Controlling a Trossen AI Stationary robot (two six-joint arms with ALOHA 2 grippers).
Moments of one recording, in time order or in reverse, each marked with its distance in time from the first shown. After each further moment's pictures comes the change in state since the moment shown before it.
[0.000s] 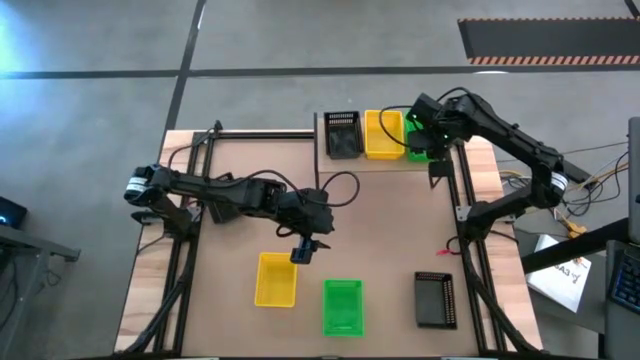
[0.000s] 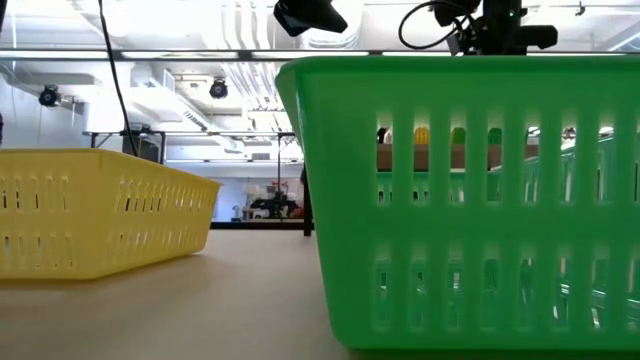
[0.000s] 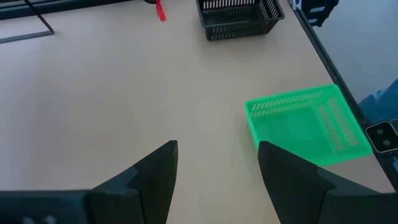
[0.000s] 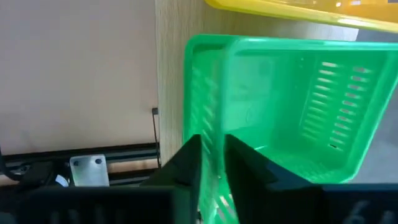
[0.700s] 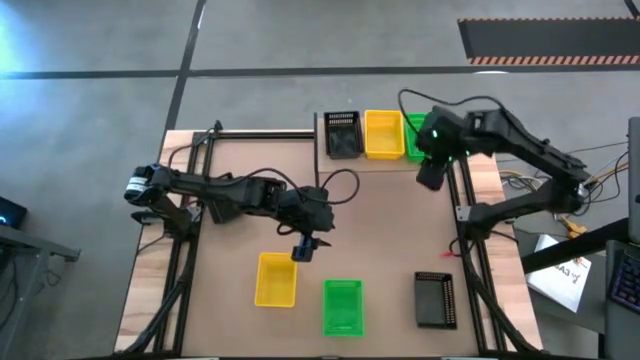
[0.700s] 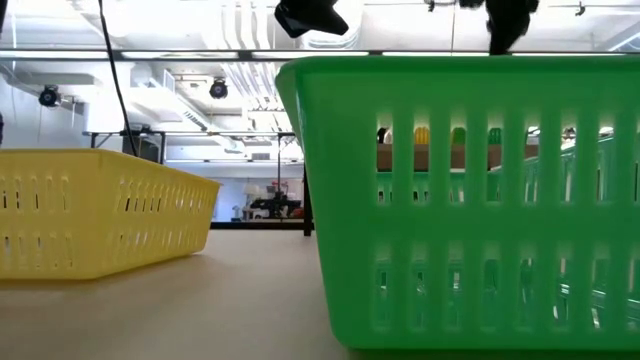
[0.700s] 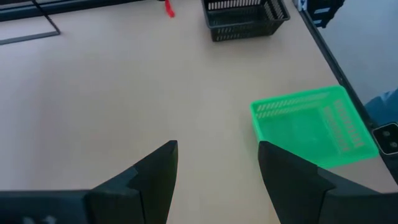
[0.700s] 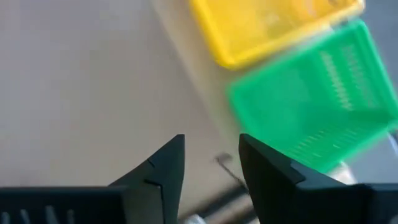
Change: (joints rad) left arm 0.017 0.000 -0.001 0.003 -0.005 0.006; right arm 0.250 -0.145 0.037 0.047 -0.053 0.731
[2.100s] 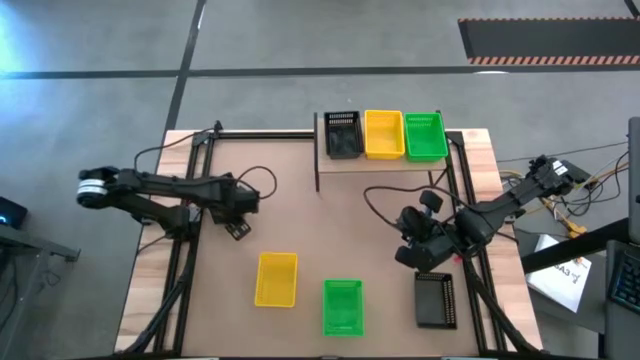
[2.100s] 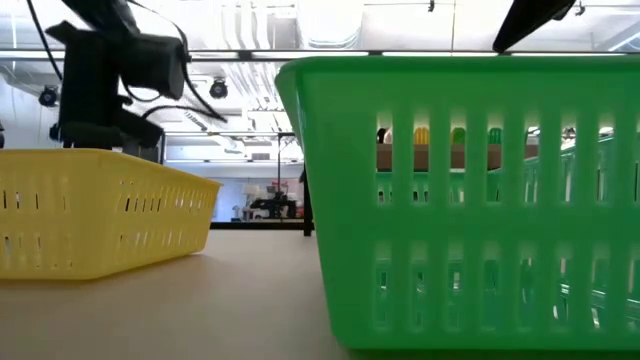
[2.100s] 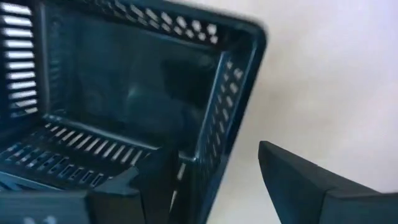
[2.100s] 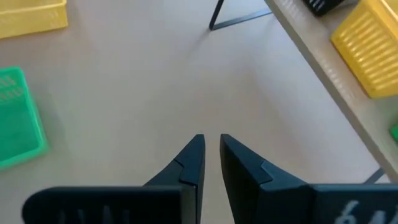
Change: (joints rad) left arm 0.227 -0.438 -0.857 -0.424 -0.193 -0.689; right arm 0.898 0.068 -0.337 0.322 0.501 0.770
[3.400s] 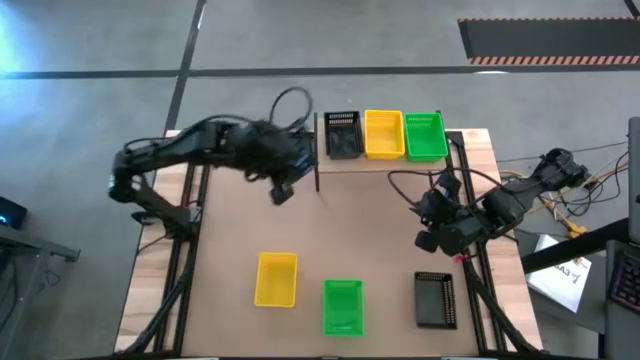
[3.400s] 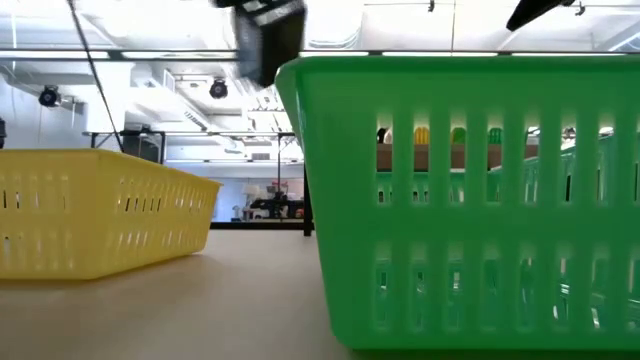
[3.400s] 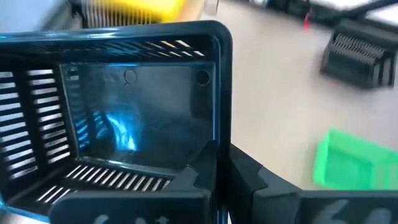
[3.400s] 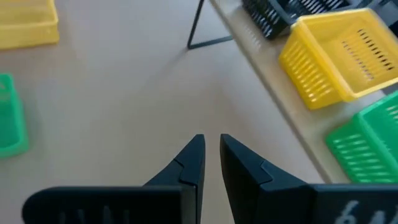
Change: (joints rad) left arm -0.012 0.292 1.160 -0.080 -0.004 0.400; right arm 0.000 -0.185 0.000 -0.102 0.068 -0.085
